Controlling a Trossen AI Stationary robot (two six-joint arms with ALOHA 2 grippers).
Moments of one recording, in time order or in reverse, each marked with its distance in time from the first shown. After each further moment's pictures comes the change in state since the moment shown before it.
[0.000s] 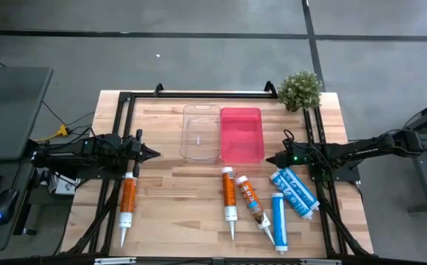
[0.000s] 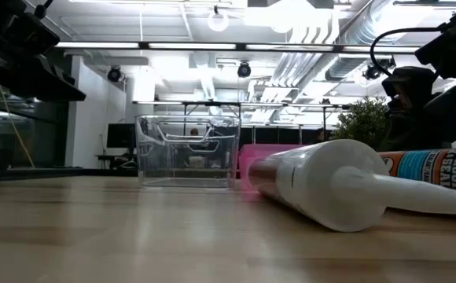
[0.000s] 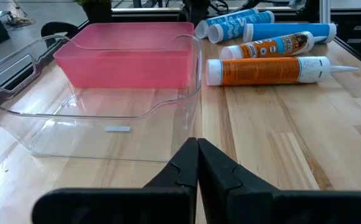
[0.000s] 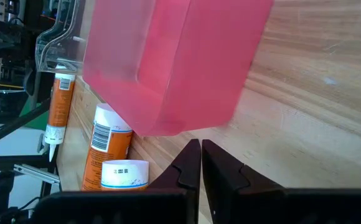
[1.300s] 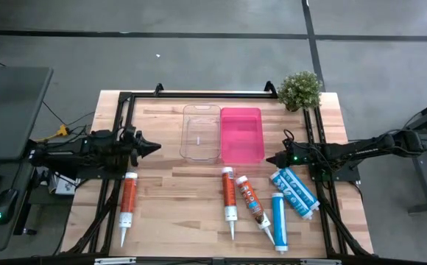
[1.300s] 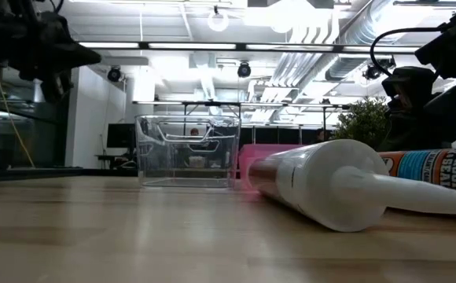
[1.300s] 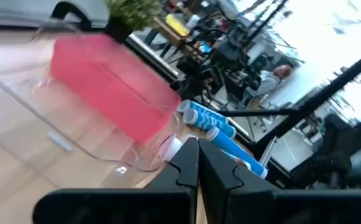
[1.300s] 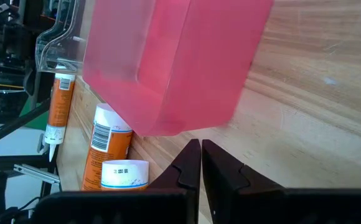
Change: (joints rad) left arm 0.000 0.078 0.054 0.220 -0.060 -0.741; right arm 0.000 0.000 0.000 0.000 0.000 0.000
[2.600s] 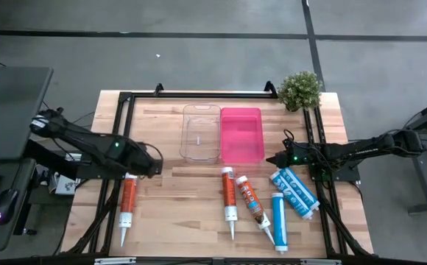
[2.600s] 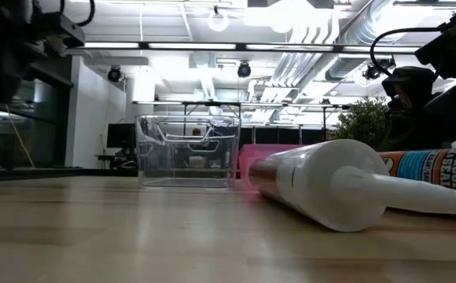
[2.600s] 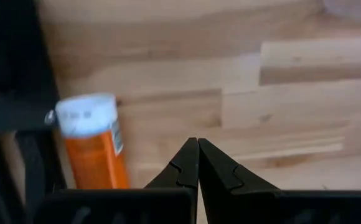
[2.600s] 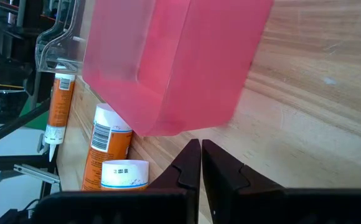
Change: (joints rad) left arm -0.375 1.020 0.671 -0.975 0.068 -1.179; right arm 0.000 0.000 0.000 0.000 0.000 0.000
